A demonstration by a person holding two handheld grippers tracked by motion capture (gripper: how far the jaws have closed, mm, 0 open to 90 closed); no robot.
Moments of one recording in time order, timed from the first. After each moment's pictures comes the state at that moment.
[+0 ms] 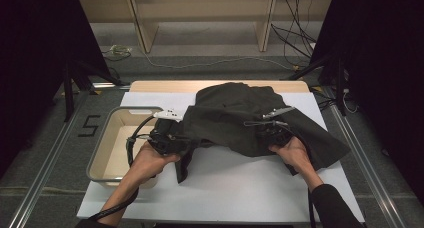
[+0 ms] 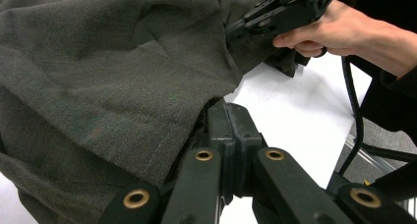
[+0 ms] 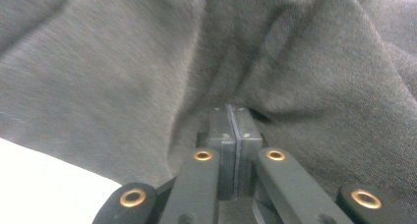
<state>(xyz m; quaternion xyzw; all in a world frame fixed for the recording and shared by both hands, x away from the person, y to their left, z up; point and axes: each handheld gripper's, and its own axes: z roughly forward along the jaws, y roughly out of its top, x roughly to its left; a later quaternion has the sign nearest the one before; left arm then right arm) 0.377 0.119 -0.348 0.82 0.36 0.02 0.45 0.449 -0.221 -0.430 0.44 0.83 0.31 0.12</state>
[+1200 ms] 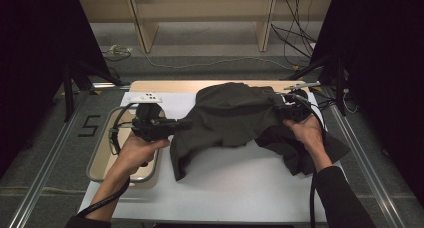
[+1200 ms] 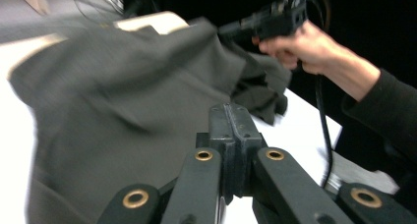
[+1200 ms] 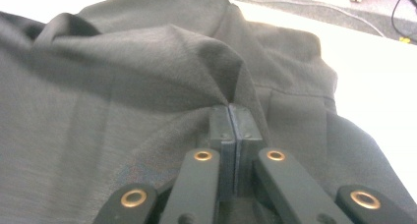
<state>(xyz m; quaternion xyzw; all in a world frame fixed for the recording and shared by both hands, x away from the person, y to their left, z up) 0.377 0.152 -0.300 0.77 0.36 0.04 0.53 0.481 -0.258 -0.372 0.51 0.77 0.33 0.20</state>
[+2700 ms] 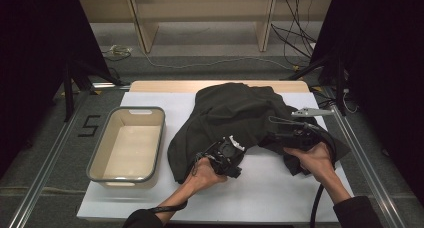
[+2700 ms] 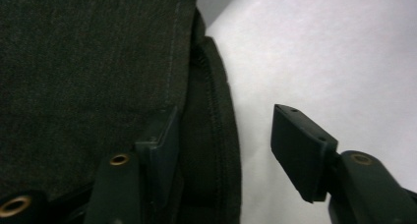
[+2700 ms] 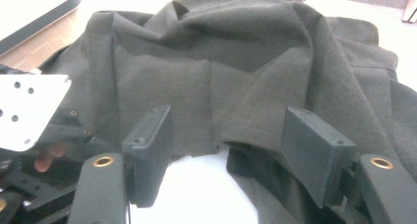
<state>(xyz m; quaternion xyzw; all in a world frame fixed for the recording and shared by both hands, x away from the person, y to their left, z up) 0.391 -0.026 -0.466 0.91 0.32 0.07 0.26 0.396 -0.260 -0.375 0.45 0.77 0.41 0.17</state>
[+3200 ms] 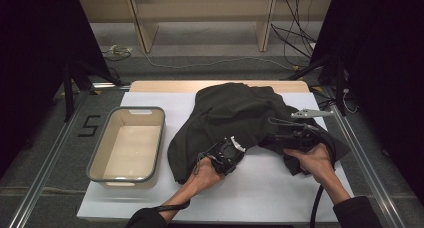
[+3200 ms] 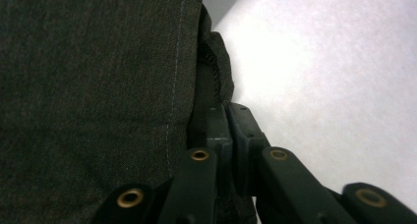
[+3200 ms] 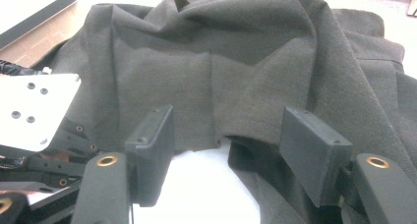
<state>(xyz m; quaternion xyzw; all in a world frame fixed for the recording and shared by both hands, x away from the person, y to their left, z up) 0.393 -0.027 -0.471 0.91 0.31 0.09 0.26 0.396 -0.261 -0.379 0.45 0.78 0.41 0.16</state>
